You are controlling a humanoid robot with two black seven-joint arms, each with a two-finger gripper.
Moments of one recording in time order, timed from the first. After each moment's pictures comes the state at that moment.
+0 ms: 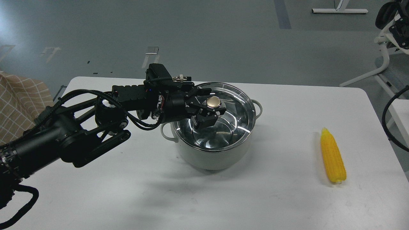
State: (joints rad) left arm -0.78 0.42 -0.60 -1.39 2.14 -0.29 -0.28; right arm 0.62 -0.39 1.74 0.97 -0.47 0.49 -0.15
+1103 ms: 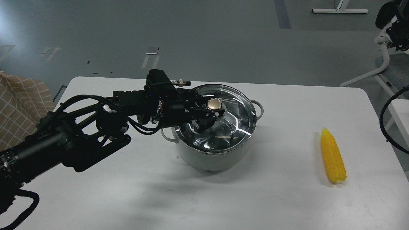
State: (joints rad) left arm -0.76 0.42 -0.61 -1.39 2.14 -0.29 -0.29; right arm 0.62 -0.38 1.74 0.98 -0.47 0.49 -0.15
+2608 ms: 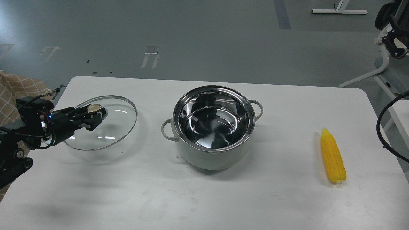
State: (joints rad) left arm -0.43 0.84 -0.62 -1.03 1.74 0.04 -0.31; right arm 0.57 -0.36 1.74 0.98 -0.47 0.49 -0.14
